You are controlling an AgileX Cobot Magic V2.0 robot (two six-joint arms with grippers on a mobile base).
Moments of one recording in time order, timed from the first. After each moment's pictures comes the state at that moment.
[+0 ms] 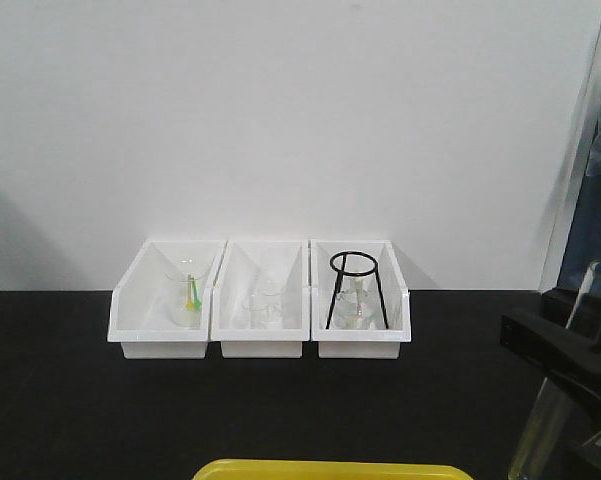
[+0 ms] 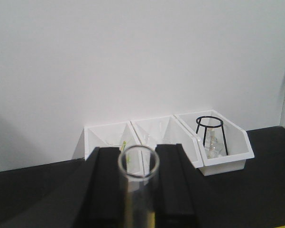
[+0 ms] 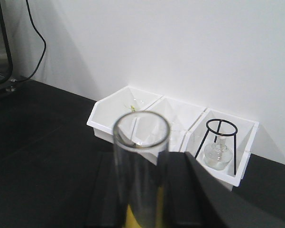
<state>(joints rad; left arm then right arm) -0.27 0.58 -0.68 0.28 0.22 -0.34 0.55 0.76 -0.83 -0.06 0.29 0.01</state>
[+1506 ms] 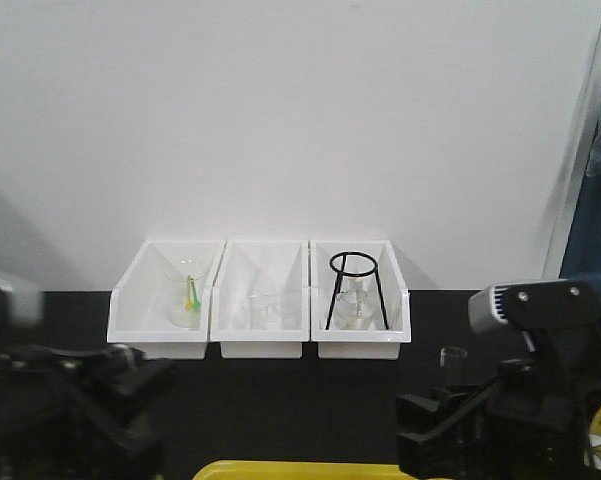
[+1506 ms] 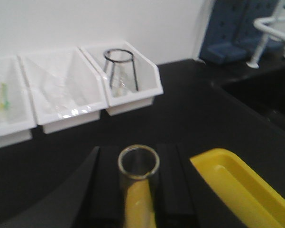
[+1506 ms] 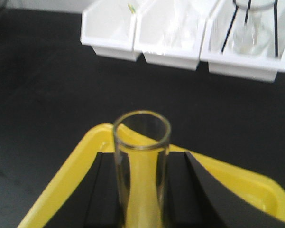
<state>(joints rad) -0.60 1.06 -0.80 0.13 0.16 -0.34 0.55 1.11 -0.85 0.02 0.36 0.22</state>
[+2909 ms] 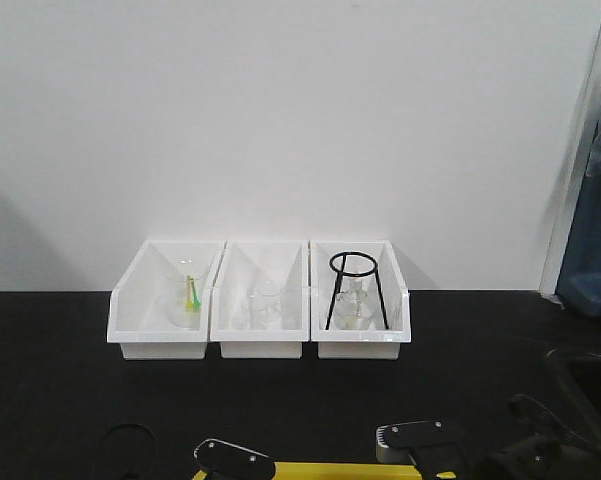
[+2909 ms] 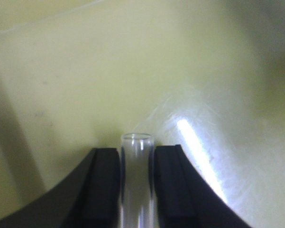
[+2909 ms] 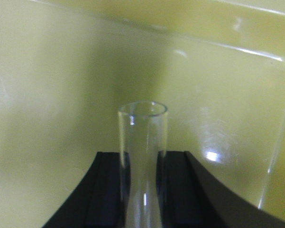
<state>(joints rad) -0.70 1.81 -0.93 0.02 0.27 -0.41 0.49 1.70 -0.86 0.02 0.40 0.24</state>
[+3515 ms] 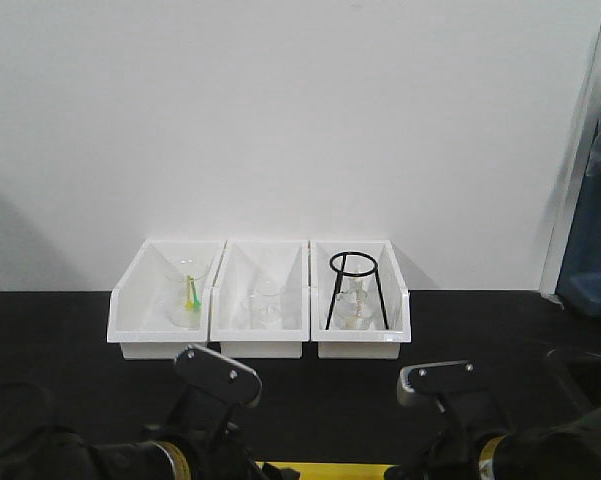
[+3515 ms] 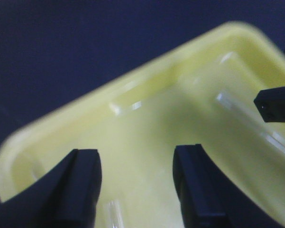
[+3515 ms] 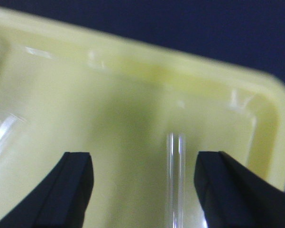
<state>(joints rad) -0.70 1.52 -0.93 0.21 0.20 -0.41 0.49 1.44 -0.86 -0.01 0.41 0.24</state>
